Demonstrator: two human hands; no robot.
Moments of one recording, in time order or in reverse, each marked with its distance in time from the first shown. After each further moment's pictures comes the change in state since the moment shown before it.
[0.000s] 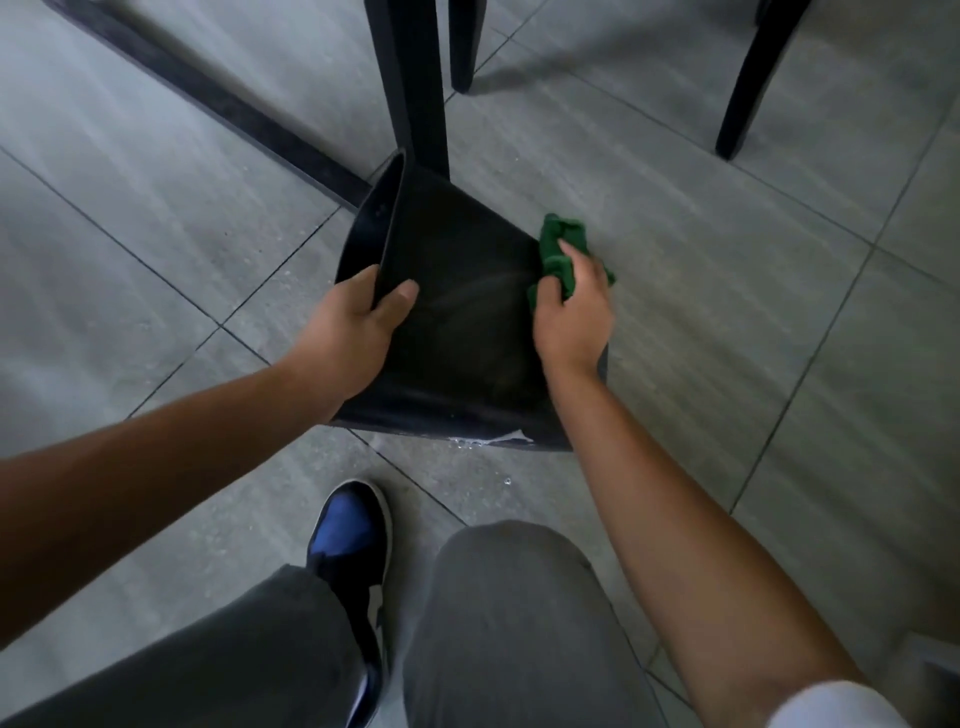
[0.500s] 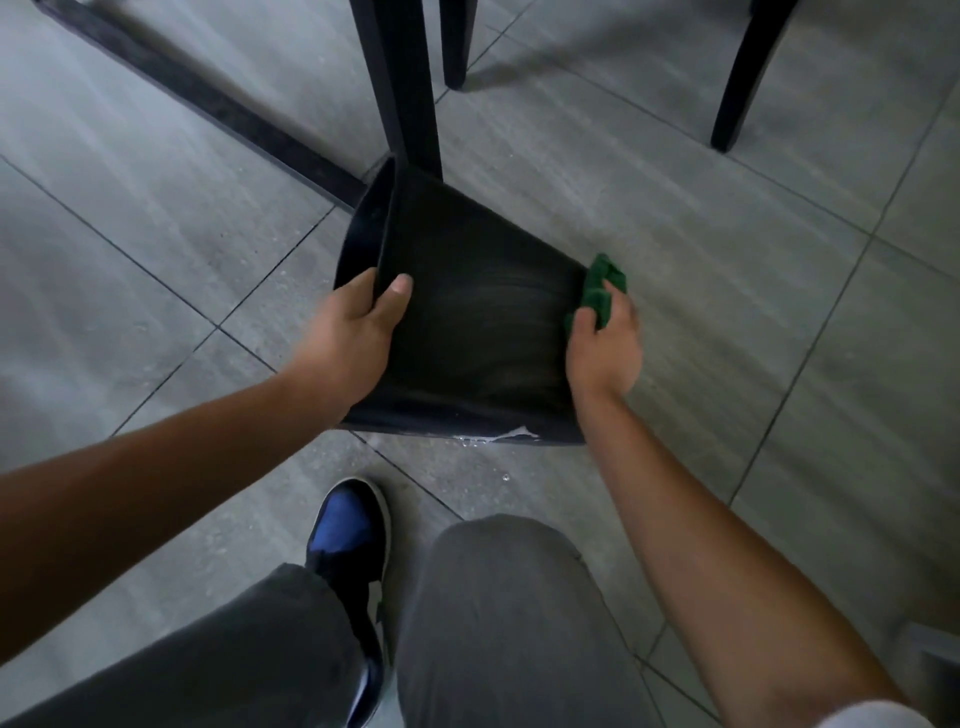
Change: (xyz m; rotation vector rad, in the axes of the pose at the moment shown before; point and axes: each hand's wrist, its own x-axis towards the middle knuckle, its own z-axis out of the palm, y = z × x) left_hand -0.004 -0.004 0.010 -0.079 0.053 -0.011; right_hand -0.005 0.042 -0.025 -0.081 0.089 0.174
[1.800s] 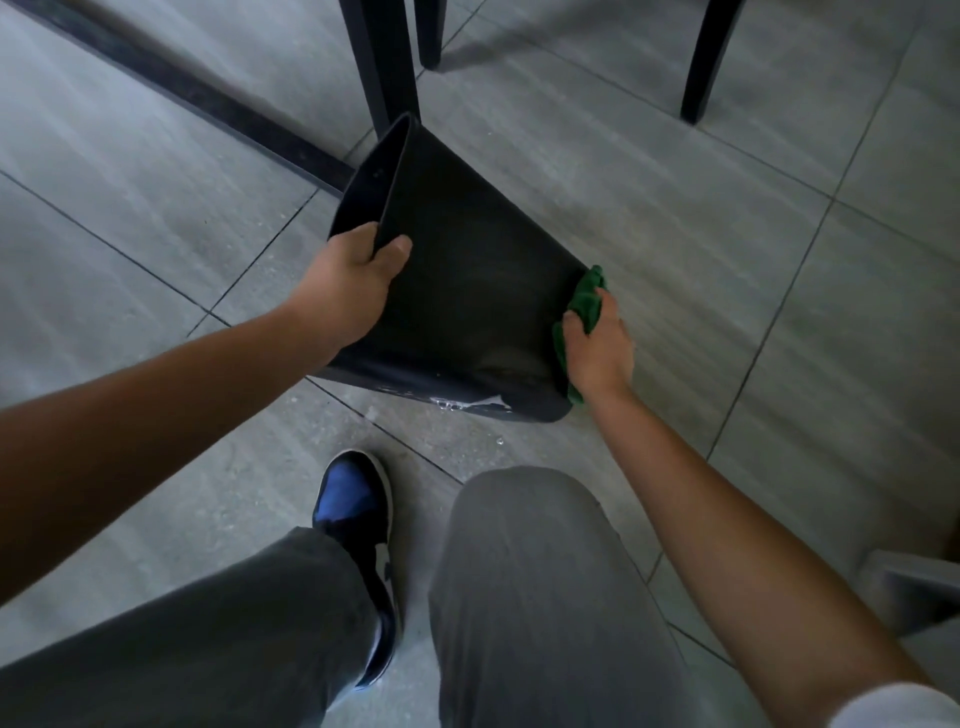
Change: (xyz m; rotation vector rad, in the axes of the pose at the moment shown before) left_hand 0.000 0.020 -0.008 0.148 -0.096 0.026; right_hand -0.019 0.046 -0.019 -0.125 -0.218 0.016
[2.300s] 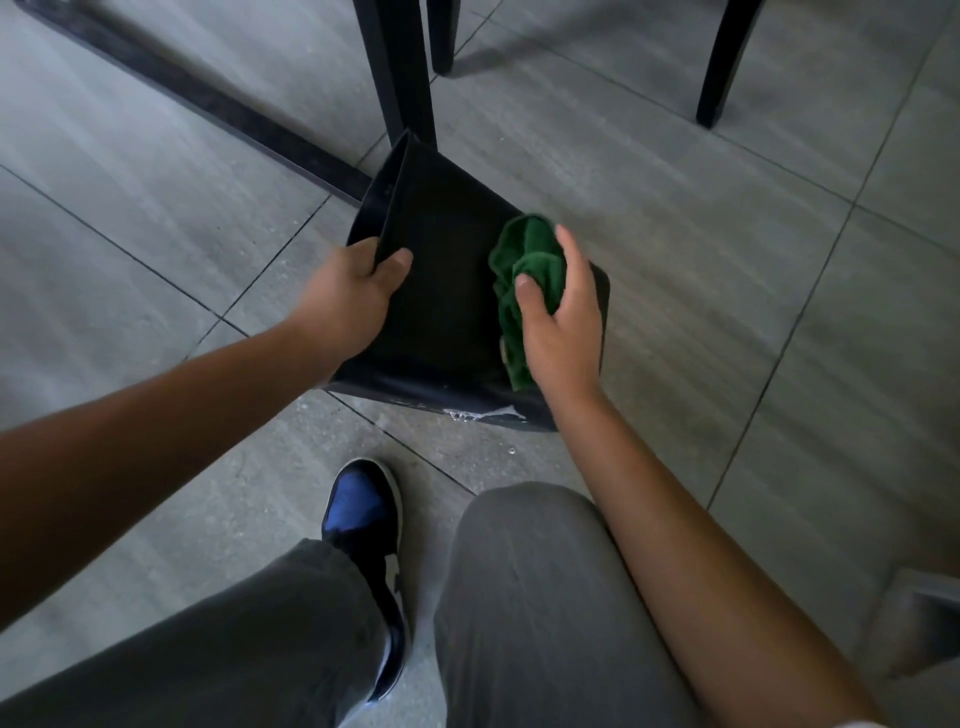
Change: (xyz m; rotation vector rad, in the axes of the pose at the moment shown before) left_hand 0.005 -0.013 -0.005 0.065 0.047 0.014; right_hand -0.049 -0.084 0.007 0.269 0.004 -0.305
